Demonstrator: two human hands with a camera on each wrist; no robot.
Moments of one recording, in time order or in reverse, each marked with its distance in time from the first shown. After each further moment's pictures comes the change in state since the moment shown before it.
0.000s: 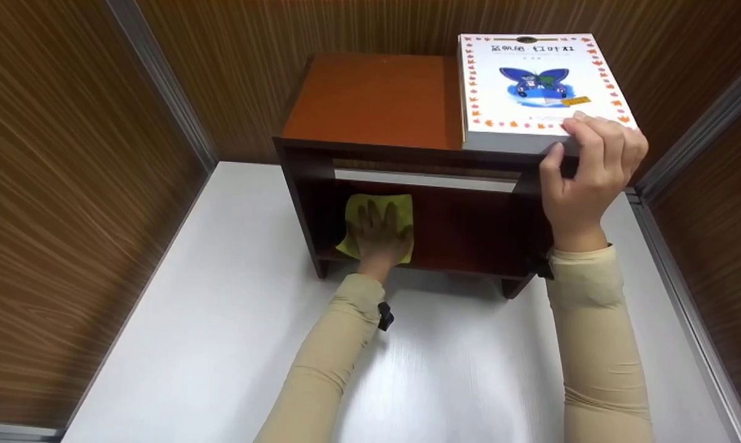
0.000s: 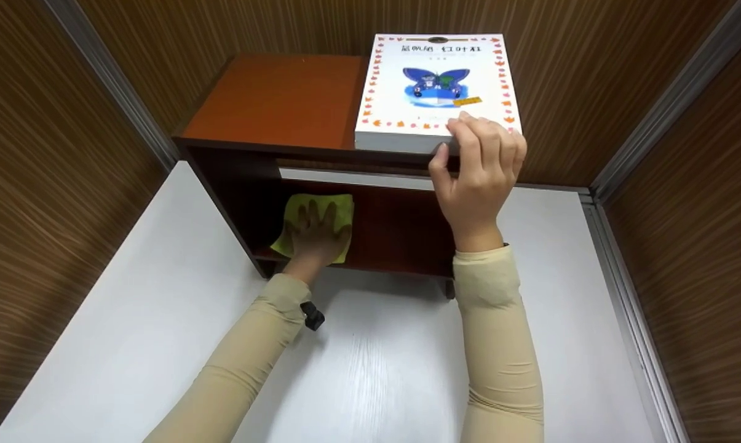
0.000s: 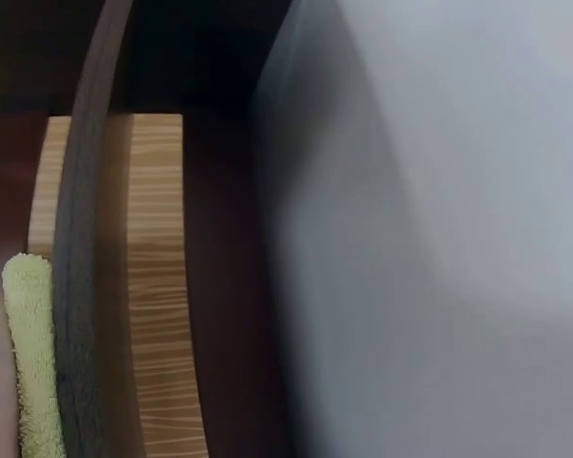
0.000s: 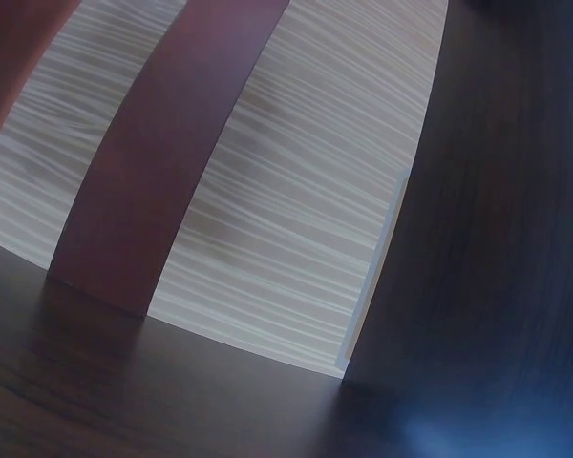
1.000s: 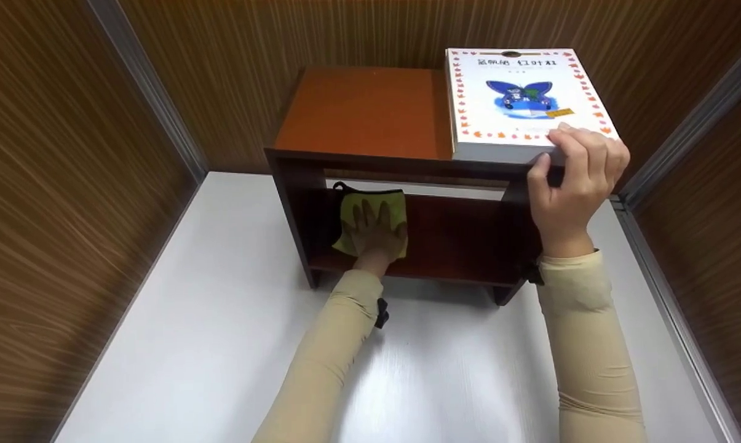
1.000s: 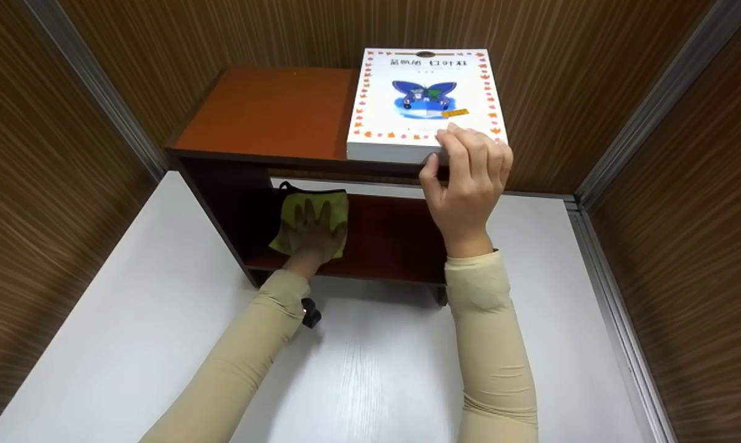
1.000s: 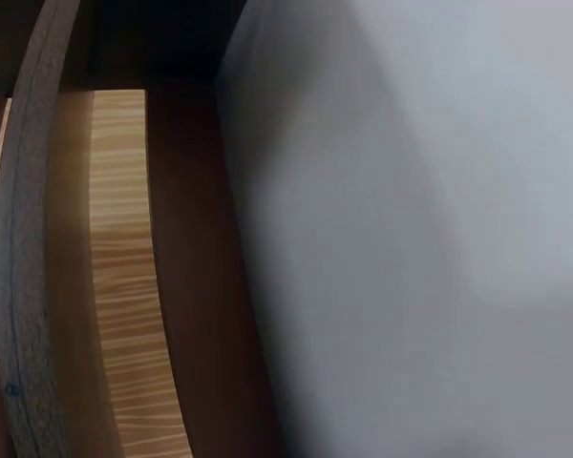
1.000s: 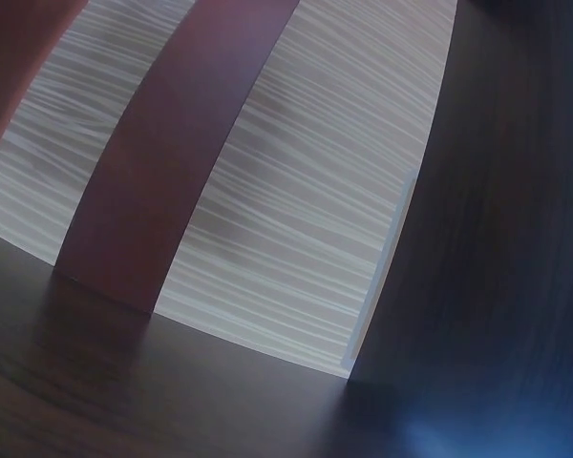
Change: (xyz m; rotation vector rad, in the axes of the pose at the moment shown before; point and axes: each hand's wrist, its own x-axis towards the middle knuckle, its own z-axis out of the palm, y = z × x) left_hand 0.024 0.010 -0.003 0.098 0.000 -0.013; right_hand -0.001 0.010 0.002 -0.006 0.032 -0.044
